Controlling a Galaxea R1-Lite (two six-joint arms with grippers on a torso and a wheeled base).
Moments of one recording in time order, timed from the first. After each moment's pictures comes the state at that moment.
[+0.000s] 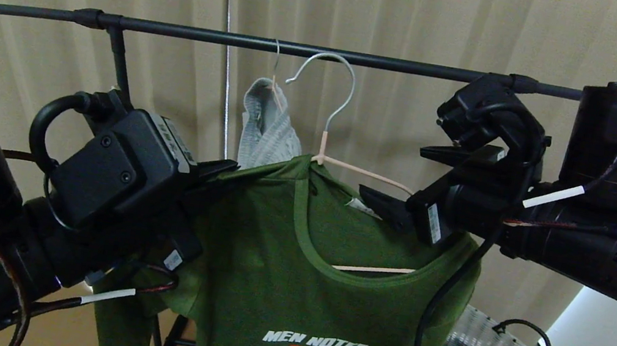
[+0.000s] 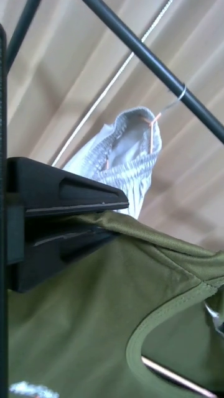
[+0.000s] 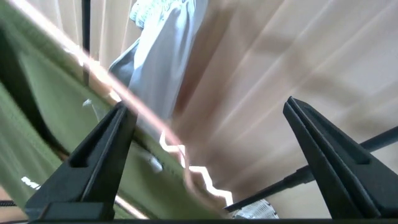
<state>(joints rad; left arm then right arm) -0.68 1.40 -0.56 -0.84 0.05 0.67 0.69 1.60 -1.09 -0.25 -0.13 -0.28</state>
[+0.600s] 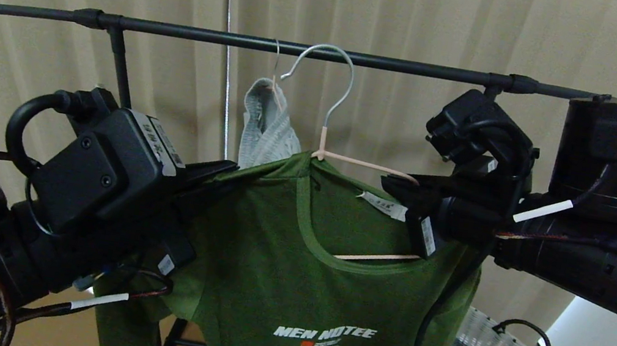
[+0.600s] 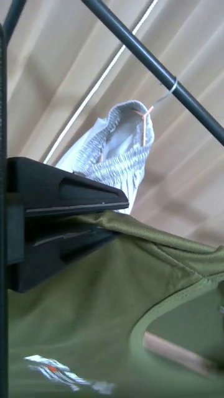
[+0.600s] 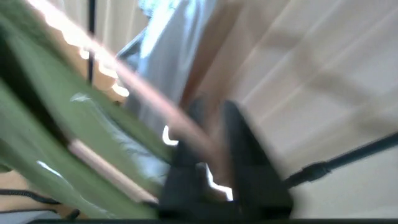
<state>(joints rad) -0.68 1.38 -0.55 -0.85 0.04 0.67 0.69 1.60 -1.06 -0.25 -0.13 -0.28</state>
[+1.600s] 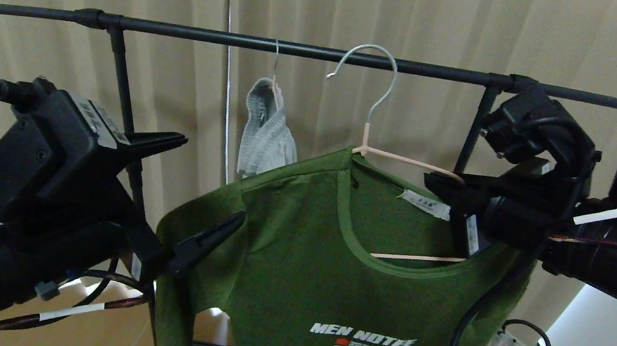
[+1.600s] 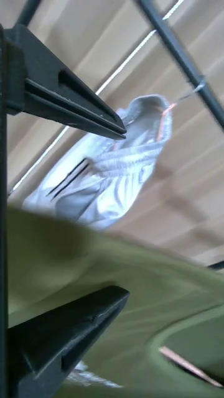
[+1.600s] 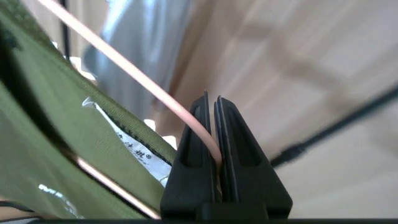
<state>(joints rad) -0.65 1.32 -0.48 -0.84 0.04 0.47 0.63 1.51 -0.99 -0.26 -0.18 -0.28</state>
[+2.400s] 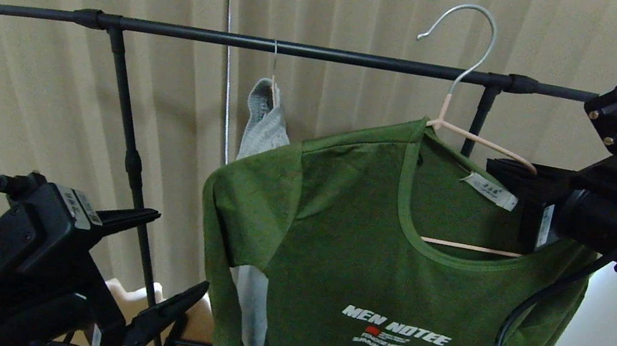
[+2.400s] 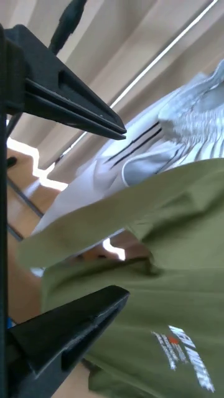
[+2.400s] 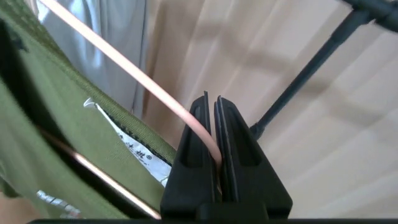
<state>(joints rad) -0.58 1.29 -0.27 -0.84 -0.01 0.34 0.52 1.38 -0.90 -0.33 -0.14 -0.24</state>
